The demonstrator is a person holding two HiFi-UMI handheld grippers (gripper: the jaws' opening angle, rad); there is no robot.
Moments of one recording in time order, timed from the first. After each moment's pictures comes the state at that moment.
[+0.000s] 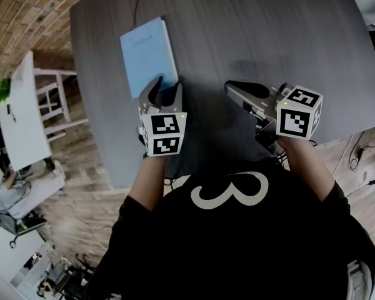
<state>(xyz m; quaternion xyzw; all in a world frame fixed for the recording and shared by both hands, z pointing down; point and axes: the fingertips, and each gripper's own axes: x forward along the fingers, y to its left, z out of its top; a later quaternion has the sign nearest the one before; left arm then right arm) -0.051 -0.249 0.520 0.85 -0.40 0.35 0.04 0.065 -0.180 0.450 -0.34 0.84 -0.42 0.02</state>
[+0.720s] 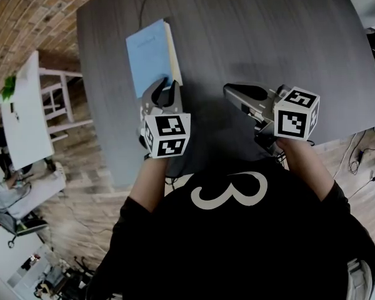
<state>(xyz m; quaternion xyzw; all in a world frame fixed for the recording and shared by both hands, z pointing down) -0.054 -0.250 0.491 0.83 -0.41 0.37 0.00 0.058 -0.177 0.437 -0.33 0.85 -0.41 0.02</state>
